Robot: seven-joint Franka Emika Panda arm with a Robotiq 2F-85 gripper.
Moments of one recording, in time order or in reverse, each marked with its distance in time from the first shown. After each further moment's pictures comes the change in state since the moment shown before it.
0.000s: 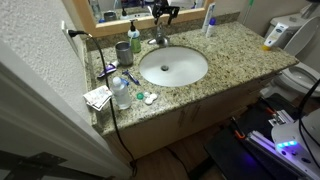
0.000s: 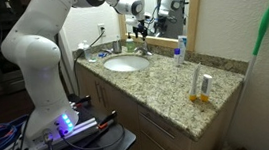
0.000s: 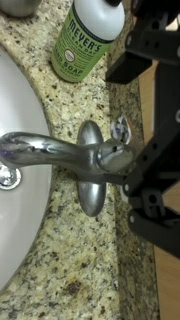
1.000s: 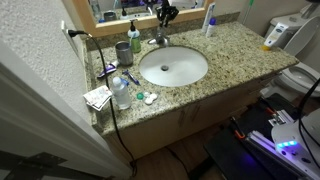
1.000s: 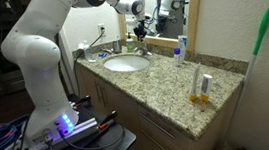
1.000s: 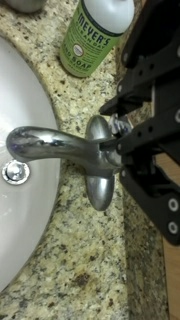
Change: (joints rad) arm -0.001 0.002 -0.005 0.006 -0.004 -0.048 0.003
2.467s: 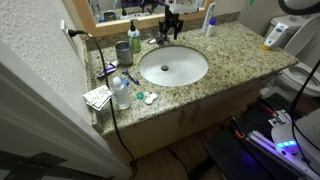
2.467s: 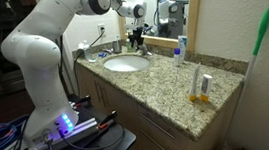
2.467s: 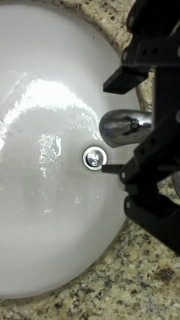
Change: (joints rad) arm 0.003 0.109 0.006 0.143 -0.003 -0.378 0.003
